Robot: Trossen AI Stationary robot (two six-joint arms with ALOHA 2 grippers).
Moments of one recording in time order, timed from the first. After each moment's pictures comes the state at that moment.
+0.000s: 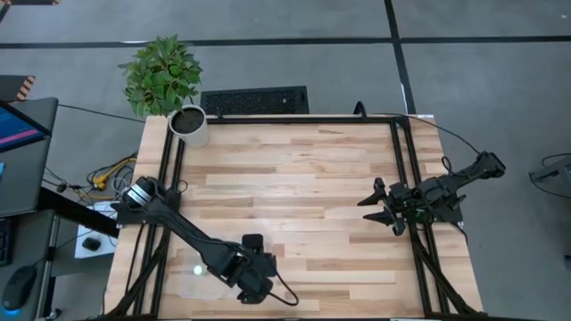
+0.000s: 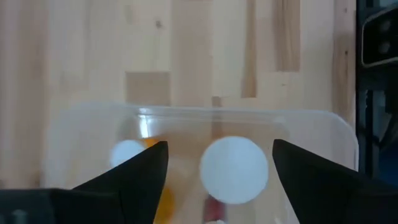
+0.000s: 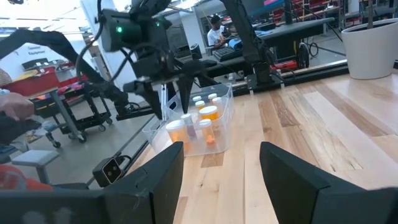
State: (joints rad) left arm -0.62 1.94 1.59 -0.92 -0.23 -0.59; right arm 0.42 0.06 0.01 0.04 0.24 0.29
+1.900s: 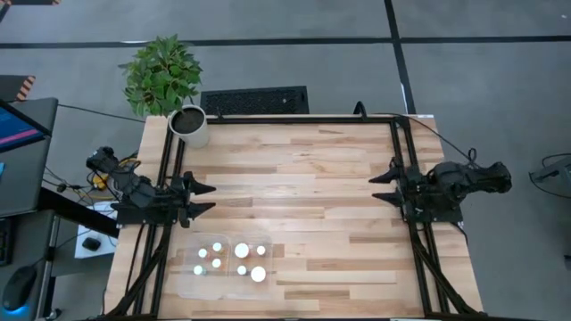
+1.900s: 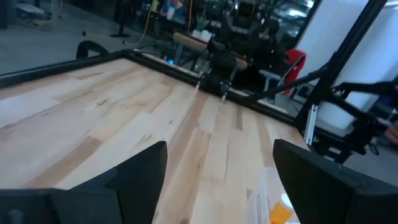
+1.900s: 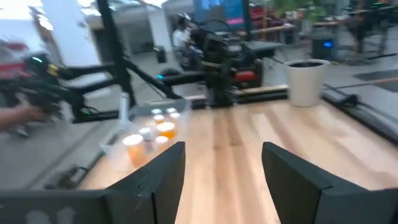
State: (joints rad) left arm -0.63 0.01 0.11 -0.22 -0.74 -0.45; right arm 0.22 0.00 0.30 -0.32 0.19 0.15
